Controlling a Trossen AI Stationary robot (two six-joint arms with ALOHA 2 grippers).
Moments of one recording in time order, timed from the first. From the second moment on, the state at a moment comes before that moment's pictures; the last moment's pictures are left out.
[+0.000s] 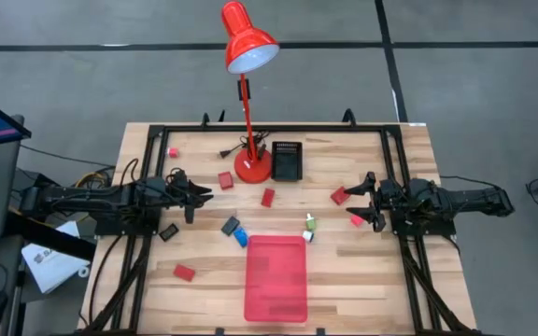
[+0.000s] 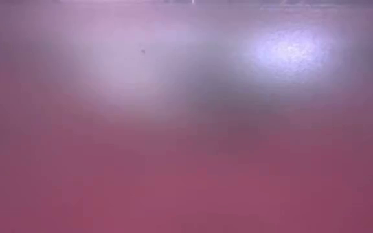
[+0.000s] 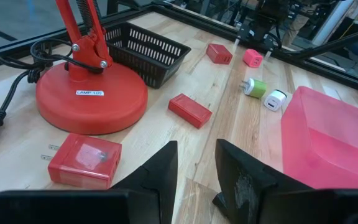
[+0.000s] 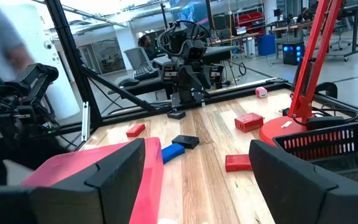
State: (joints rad) left arm 0.08 0.40 0.07 0.01 -0.20 -0.33; right arm 0.06 0.02 0.01 0.03 0.08 0.21
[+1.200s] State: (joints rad) left arm 0.08 0.42 0.07 0.77 -0.18 -0.84; right arm 0.05 0.02 0.01 0.03 0.10 0.04
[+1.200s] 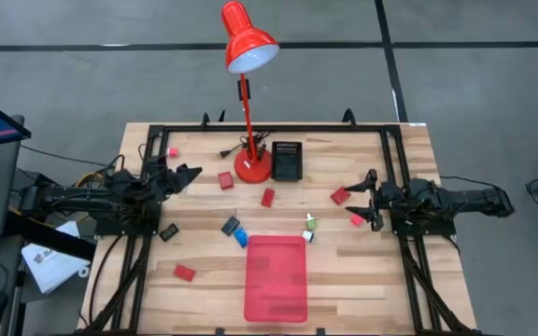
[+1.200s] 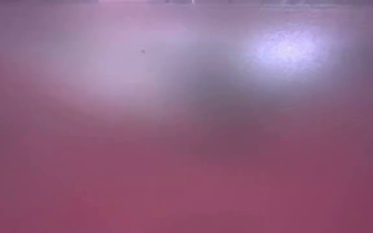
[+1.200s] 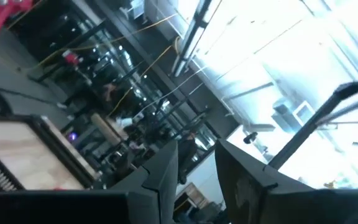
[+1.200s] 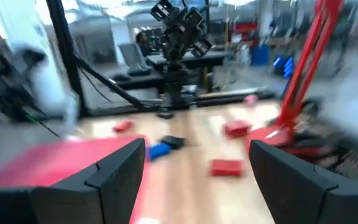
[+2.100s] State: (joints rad) left arm 0.08 0.67 0.07 0.83 -0.31 -1.02; right arm 0.05 0.02 0.03 0.58 0.19 0.58
